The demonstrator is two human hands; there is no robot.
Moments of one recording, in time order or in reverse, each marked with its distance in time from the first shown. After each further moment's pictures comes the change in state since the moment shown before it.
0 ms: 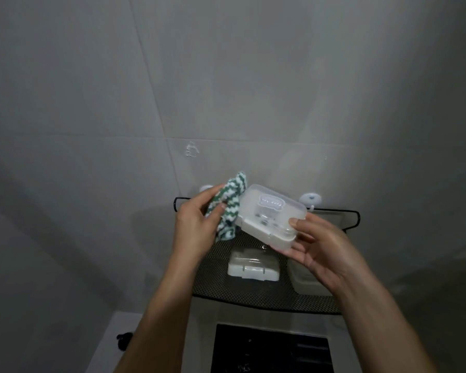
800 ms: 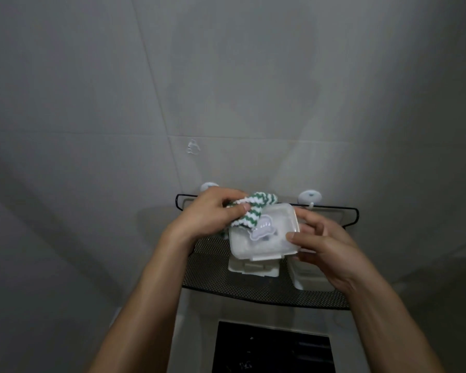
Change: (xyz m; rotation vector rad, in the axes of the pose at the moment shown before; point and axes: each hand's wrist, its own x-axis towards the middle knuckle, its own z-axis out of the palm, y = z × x) left_hand 0.022 0.034 -0.009 0.217 -0.574 0.029; right_hand -0.007 -0.001 -0.016 -0.388 -0.101 -0.086
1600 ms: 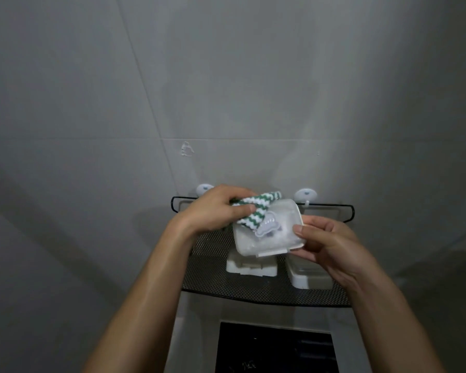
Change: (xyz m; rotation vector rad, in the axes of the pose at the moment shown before) left_hand 0.015 0.013 0.001 0.052 -0.140 -0.004; right_hand 0.006 0.005 -0.016 0.174 0.077 0.038
